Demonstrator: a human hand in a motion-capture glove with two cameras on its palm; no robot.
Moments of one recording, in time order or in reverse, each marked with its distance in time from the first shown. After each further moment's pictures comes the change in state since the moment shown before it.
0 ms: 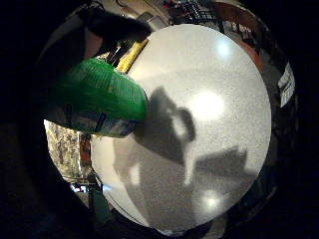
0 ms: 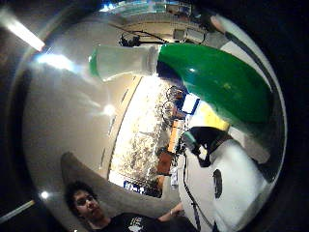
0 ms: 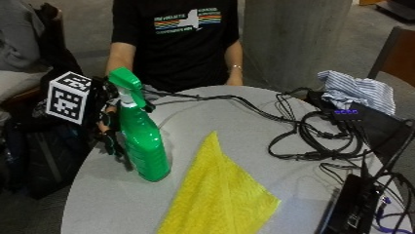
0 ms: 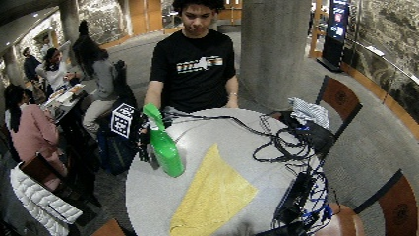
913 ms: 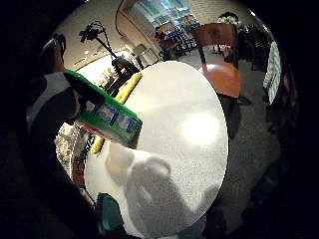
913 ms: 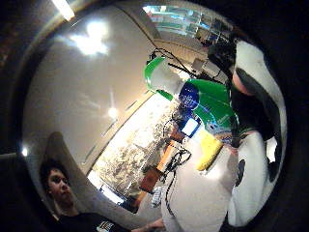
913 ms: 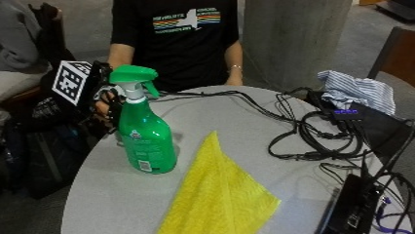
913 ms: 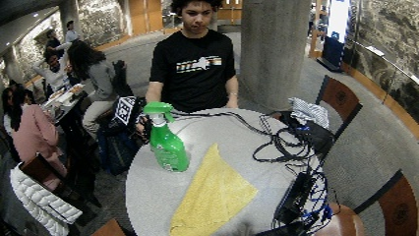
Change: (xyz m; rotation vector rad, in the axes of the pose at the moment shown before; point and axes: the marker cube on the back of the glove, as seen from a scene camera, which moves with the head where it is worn) arm -0.005 0.030 -0.023 0.356 0.057 -0.127
